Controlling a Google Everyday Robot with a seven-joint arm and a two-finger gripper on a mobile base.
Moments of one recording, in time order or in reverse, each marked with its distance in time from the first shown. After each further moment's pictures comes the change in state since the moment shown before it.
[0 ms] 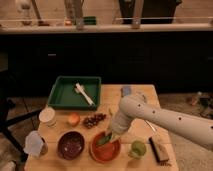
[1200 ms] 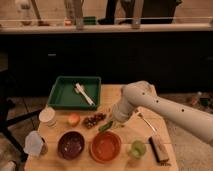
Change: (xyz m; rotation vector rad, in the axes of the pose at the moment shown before) arm 0.015 -0.043 -0.034 0.070 -0.022 0.024
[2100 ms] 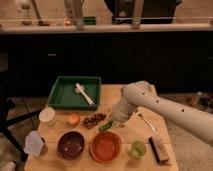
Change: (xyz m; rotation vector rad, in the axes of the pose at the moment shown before) arm 0.004 -0.002 -0.003 0.021 0.004 0.024
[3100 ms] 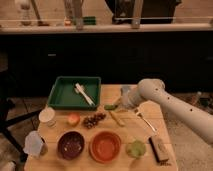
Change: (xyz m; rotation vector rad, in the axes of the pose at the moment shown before) arm 0.070 -0.081 -0.019 0.273 -0.109 0.394
